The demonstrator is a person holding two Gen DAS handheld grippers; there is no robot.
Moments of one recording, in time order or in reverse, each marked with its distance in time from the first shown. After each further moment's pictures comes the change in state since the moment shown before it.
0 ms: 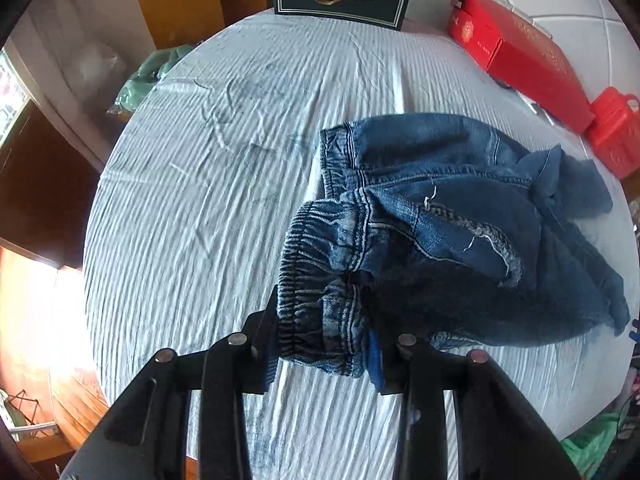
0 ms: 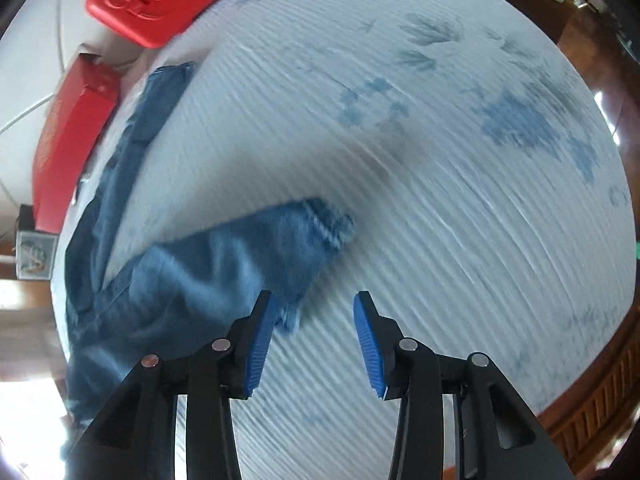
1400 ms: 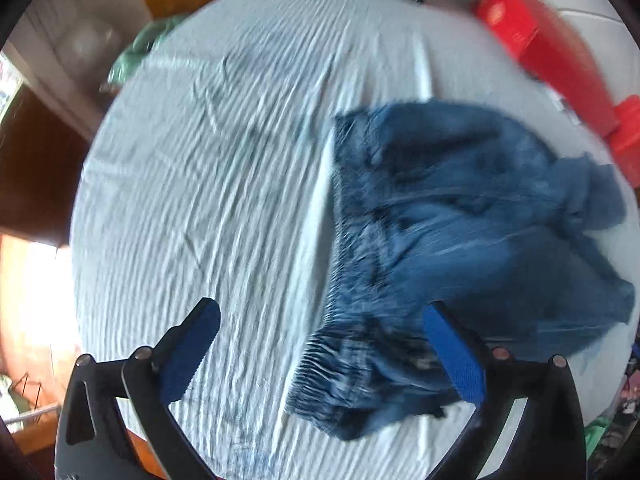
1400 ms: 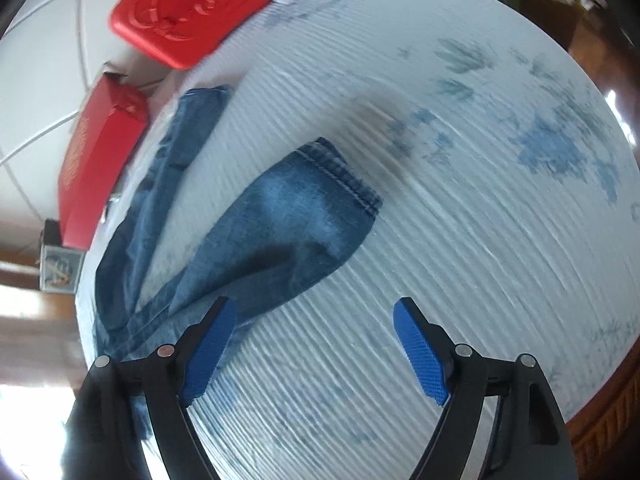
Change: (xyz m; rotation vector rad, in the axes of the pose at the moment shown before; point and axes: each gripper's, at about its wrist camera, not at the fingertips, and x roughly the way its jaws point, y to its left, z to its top) left arm 0.049 0.008 0.027 -0.014 0.145 0.014; right arm -0.019 0.006 -0.002 0.014 -0.080 0.093
